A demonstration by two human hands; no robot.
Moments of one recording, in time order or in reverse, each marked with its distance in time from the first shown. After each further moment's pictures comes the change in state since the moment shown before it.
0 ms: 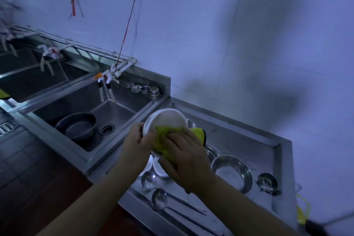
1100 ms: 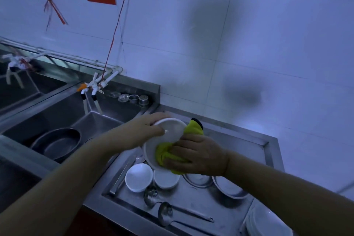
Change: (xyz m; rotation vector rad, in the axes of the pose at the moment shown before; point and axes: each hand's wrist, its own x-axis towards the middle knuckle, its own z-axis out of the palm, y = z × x) left_hand 0.100 0.028 -0.059 0.182 -0.860 0.173; right_hand 0.057 0.026 -0.006 -0.324 0.018 -0.691
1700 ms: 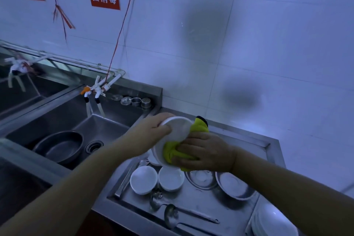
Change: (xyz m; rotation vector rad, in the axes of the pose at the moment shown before) left_hand -0.010 -0.007 0.000 0.038 0.151 0.066; right_hand 0.007 0.005 0.002 -0.008 0.022 -0.068
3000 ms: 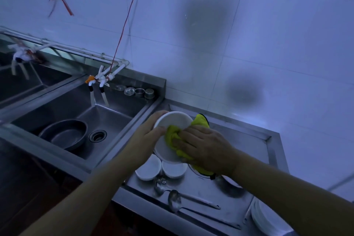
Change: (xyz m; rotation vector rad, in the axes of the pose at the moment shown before) left_hand -0.056 -0.016 0.024 -0.356 0.248 -0.028; right_hand 0.025 -0.042 -0.009 0.010 -0.291 0.278
